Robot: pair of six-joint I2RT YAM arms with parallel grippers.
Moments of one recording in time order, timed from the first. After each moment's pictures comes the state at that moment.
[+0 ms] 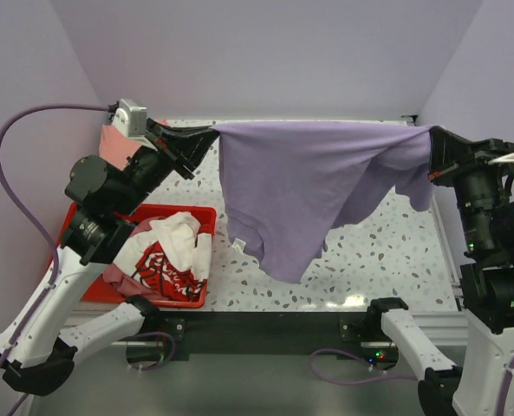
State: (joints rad) left arm -0.57 0.93 1.29 -0.04 0.16 -0.36; right arm 0.07 0.81 1.63 -0.60 0.07 0.36
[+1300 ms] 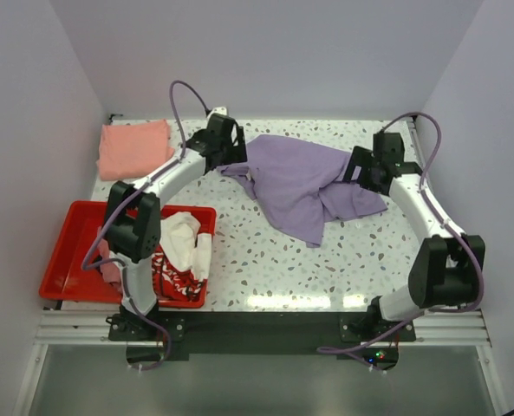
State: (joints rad) left arm -0.44 1.96 1.60 -0.38 -0.27 -0.45; right arm 0.04 1.53 1.22 -0.56 0.15 0.36
